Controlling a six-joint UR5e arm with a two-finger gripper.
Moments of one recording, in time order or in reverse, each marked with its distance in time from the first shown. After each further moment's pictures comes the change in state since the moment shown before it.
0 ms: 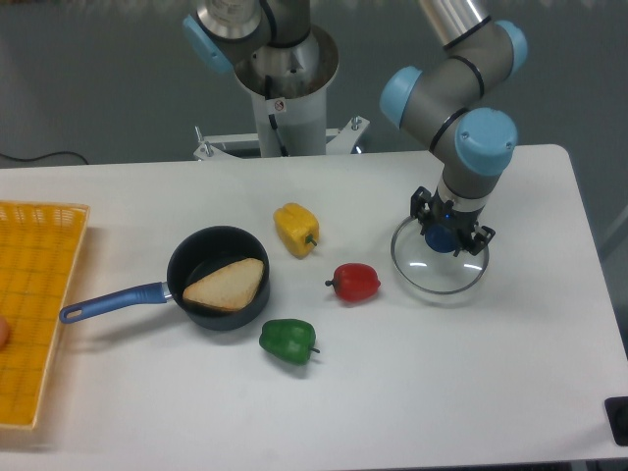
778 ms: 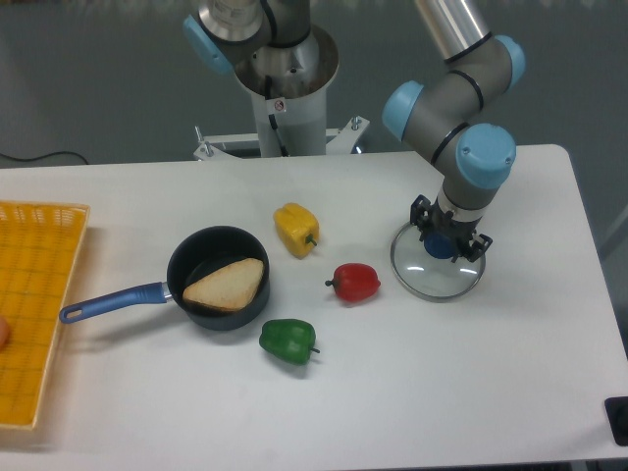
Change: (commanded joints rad) arm 0.011 -0.080 -0.057 0.159 0.000 0.011
